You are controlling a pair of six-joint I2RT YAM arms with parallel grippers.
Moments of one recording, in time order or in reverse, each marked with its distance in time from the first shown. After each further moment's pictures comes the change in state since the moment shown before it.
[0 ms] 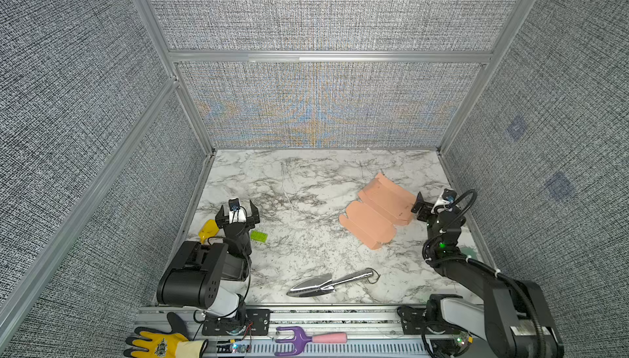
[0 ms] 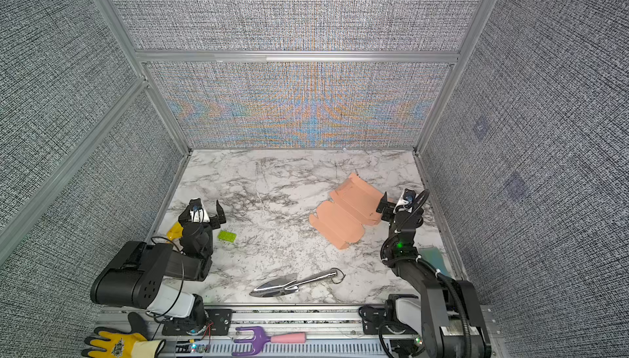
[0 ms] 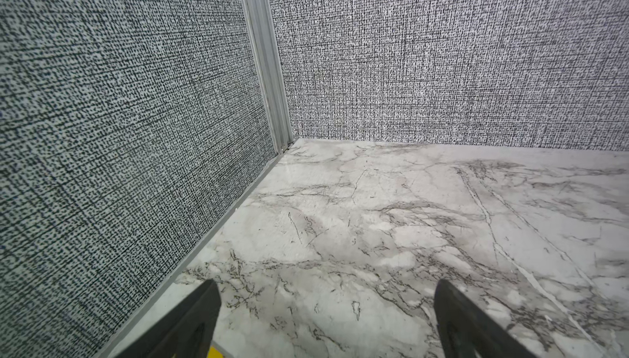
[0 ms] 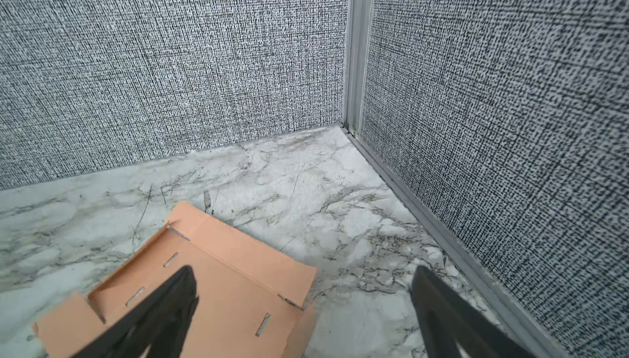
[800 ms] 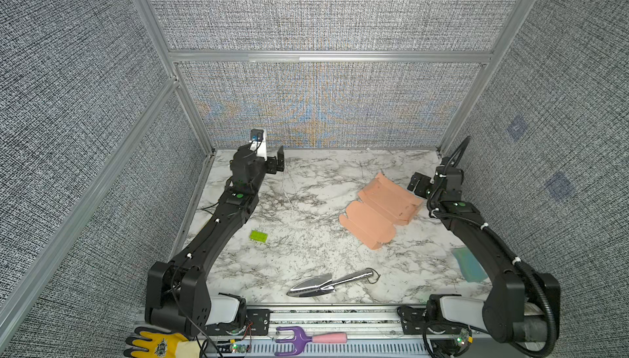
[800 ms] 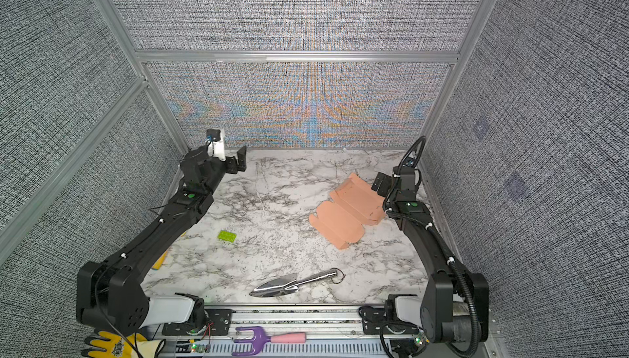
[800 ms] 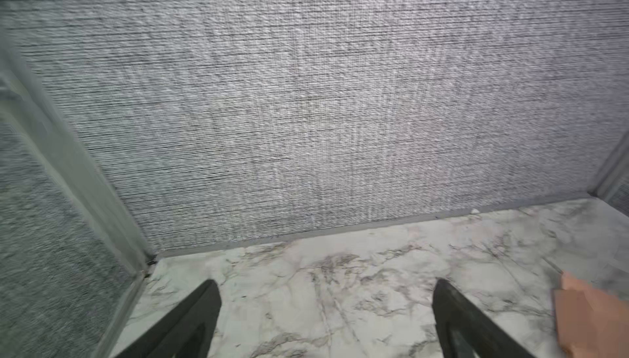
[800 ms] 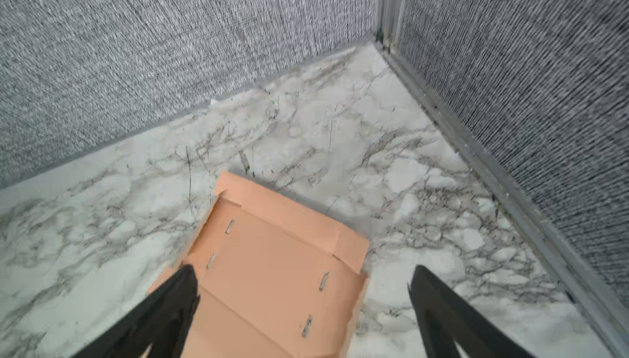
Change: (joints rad) left arm -0.203 -0.087 0.950 -1.139 0.314 -0.051; right arm 0.029 0.143 0.621 -0.972 -0.122 0.233
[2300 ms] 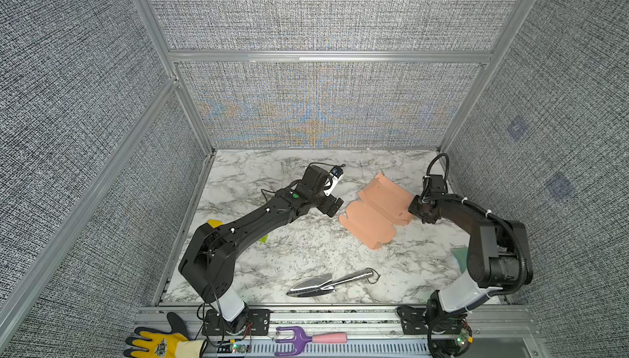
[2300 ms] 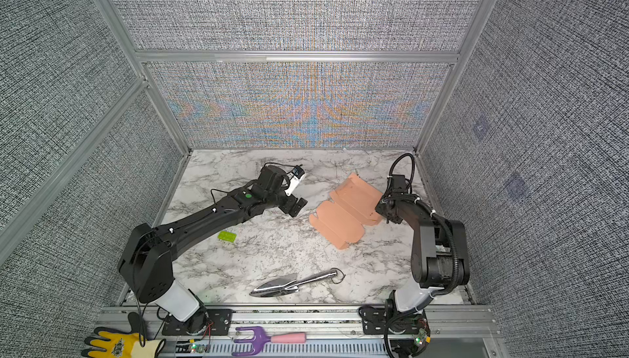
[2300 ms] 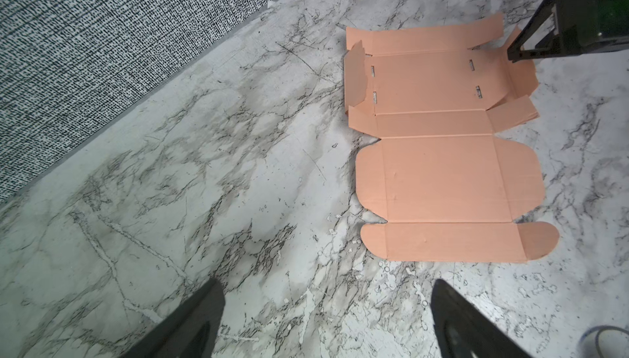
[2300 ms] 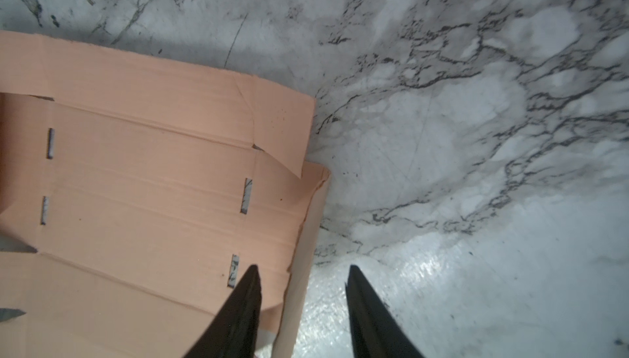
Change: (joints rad) left arm -0.413 0.242 0.156 -0.473 0.059 0.093; right arm -0.087 0.345 0.036 -0.180 -0.069 0.182
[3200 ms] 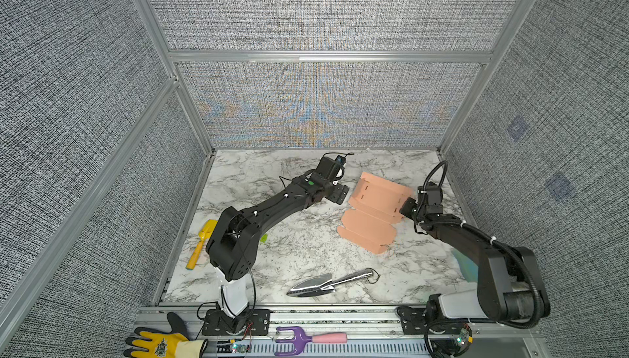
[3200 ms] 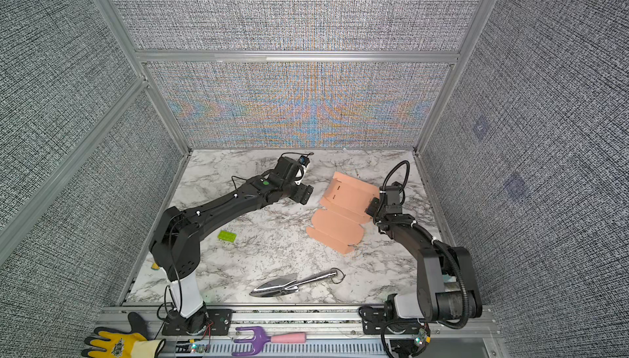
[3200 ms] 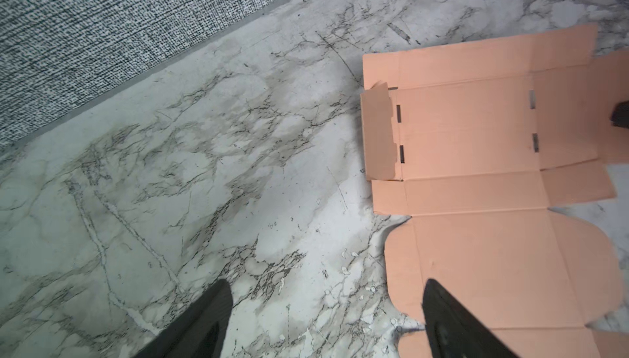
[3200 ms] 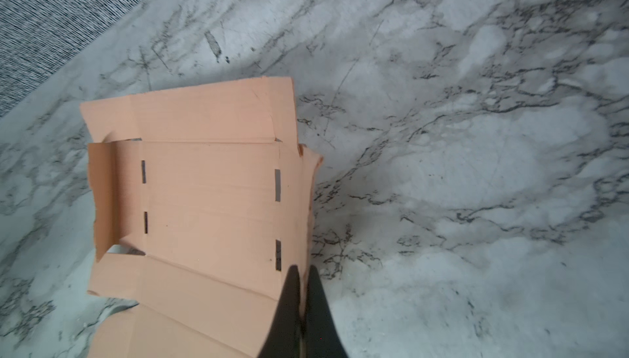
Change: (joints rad) left arm -0.005 0.240 0.276 -0.103 -0.124 -0.191; right arm 0.140 -0.266 -0.277 0.376 0.003 0.043
